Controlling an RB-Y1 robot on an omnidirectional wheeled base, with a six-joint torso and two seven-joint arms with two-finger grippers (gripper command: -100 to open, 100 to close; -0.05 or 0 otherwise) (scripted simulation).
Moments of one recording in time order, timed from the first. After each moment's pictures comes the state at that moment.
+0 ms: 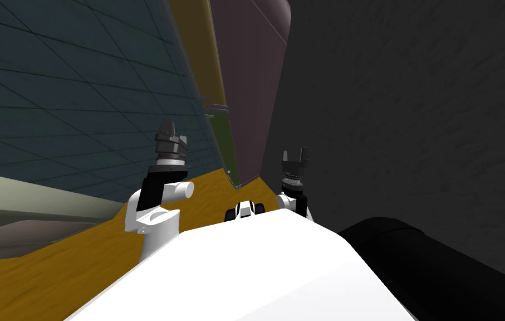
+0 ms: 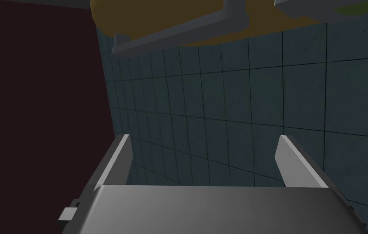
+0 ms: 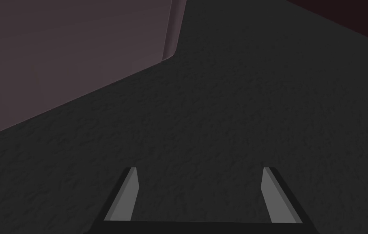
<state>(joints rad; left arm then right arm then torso) 0.00 0.19 0.15 -2.35 -0.06 0.08 -0.10 0.51 -0.02 0.06 -2.38 -0.10 -0.58 -0.10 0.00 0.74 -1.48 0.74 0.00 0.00</state>
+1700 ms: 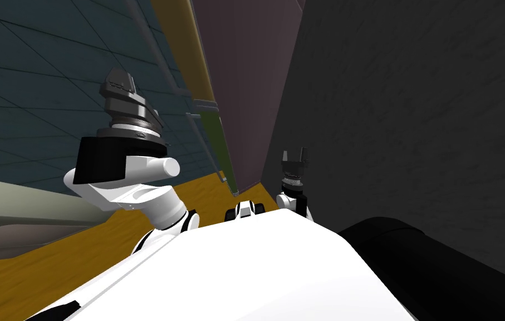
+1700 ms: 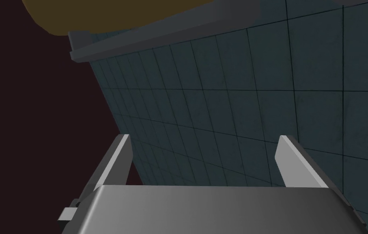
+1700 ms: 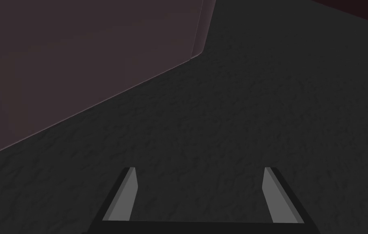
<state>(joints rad) -0.40 0.21 0.30 -2.39 -0.11 0.55 -0.20 0.51 -0.02 0.06 -2.38 -0.10 -0.58 -0.10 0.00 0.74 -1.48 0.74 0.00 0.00</state>
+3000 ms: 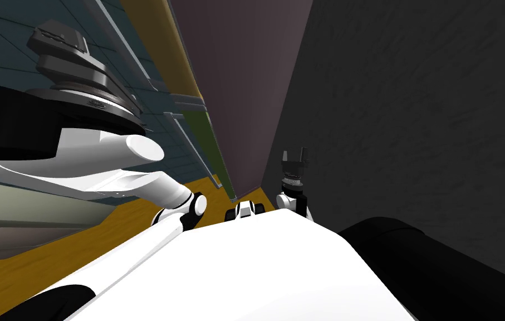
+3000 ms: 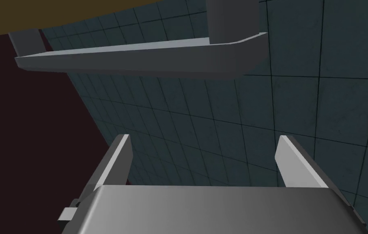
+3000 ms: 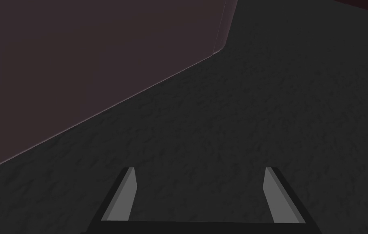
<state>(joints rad) -0.67 0.16 0.40 -2.40 -0.15 0.87 -0.27 0.51 -0.02 0.06 -2.38 -0.10 -0.58 -0.10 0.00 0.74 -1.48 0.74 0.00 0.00</state>
